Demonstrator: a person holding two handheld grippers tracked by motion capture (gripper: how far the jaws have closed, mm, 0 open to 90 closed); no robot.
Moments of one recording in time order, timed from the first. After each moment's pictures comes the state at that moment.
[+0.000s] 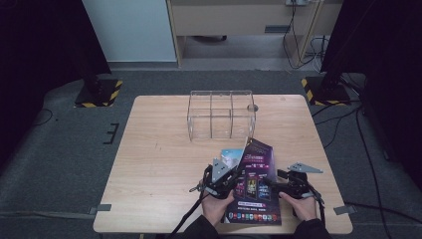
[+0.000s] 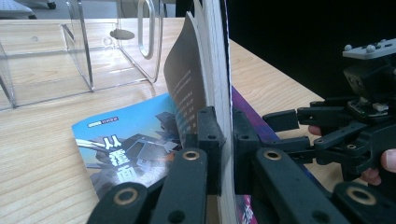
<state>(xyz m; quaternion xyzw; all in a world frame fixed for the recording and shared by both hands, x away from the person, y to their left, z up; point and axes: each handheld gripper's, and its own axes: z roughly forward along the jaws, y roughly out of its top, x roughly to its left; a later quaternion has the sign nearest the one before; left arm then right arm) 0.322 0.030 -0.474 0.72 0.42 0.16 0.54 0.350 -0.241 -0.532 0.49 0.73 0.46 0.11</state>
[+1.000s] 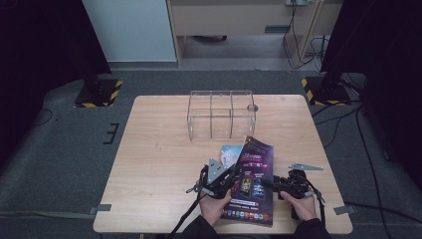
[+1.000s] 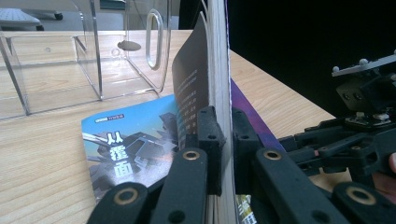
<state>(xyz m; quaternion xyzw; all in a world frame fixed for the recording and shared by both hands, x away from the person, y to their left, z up) 0.320 0.038 -0.473 0.70 0.42 0.17 0.55 0.351 -0.243 -0.531 0.50 0.71 0.49 -0.01</state>
